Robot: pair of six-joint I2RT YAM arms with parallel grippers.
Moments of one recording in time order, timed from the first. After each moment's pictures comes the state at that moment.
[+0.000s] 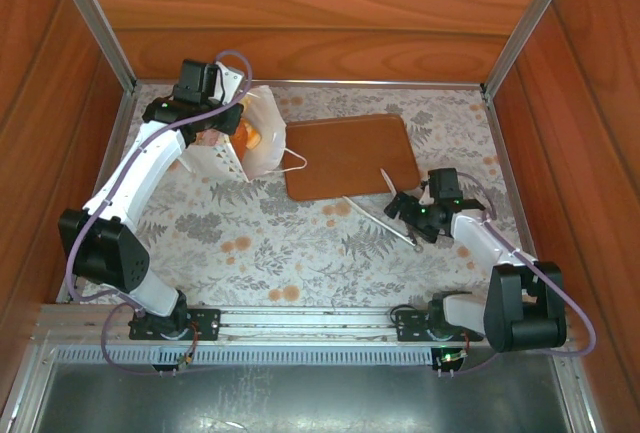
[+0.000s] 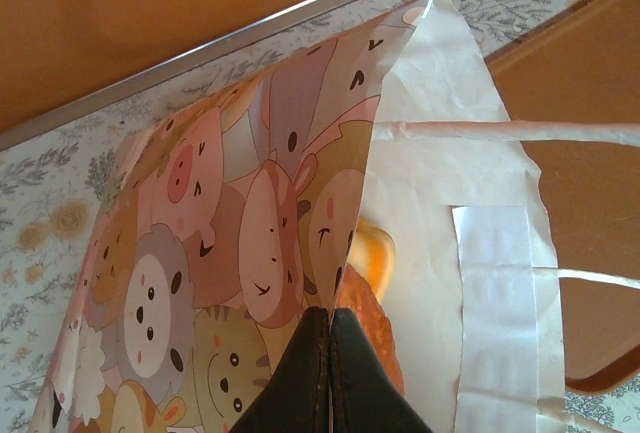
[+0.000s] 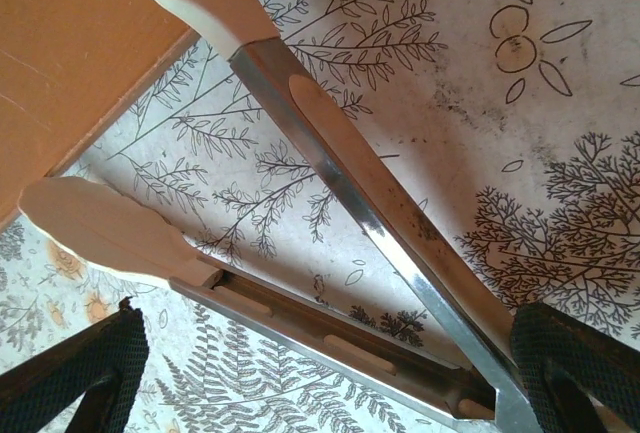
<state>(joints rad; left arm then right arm) -0.30 1.57 1.52 -0.71 0.03 0.14 0.14 1.23 0.60 -0.51 -0.30 0.56</state>
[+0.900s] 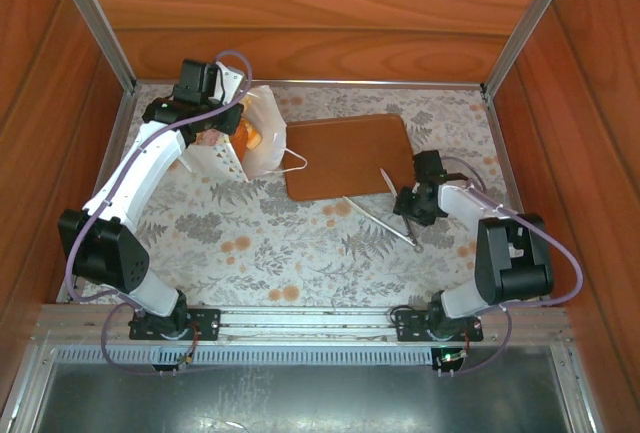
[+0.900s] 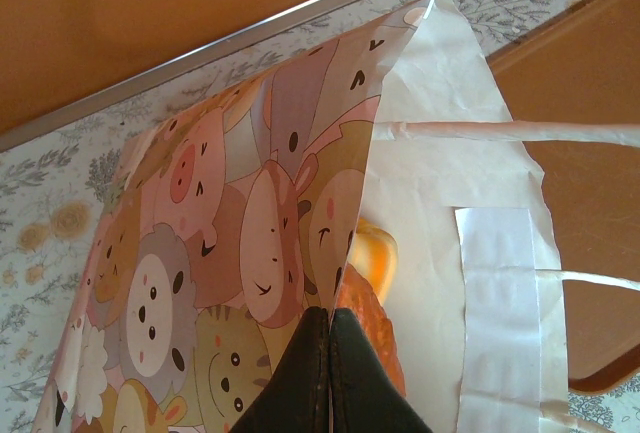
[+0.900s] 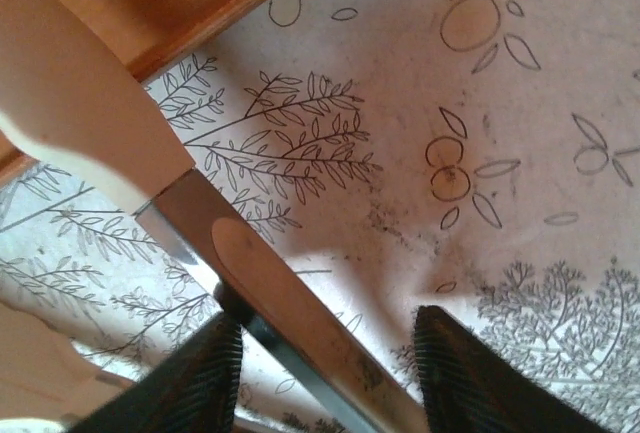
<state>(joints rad) -0.31 1.56 1.52 -0.71 0.03 0.14 0.19 1.50 0.80 -0.59 -0.09 0.50</state>
